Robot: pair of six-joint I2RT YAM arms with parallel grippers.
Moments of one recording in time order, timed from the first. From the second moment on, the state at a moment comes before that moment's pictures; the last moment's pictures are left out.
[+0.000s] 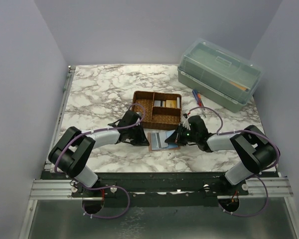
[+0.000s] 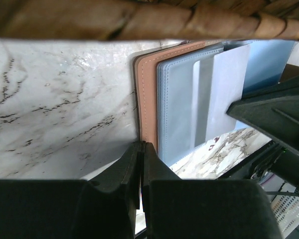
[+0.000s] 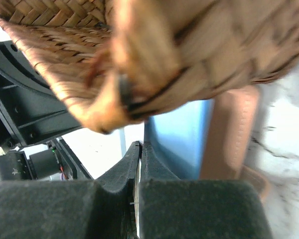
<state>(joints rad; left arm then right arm) -0.60 1.55 0.68 -0.09 0.34 -0.78 0.54 1.58 0.45 0.47 -0.45 0.85</state>
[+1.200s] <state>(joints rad) -0.59 1.51 0.68 -0.17 0.32 -0.75 0.72 1.50 0.58 0.17 -0.24 0.78</state>
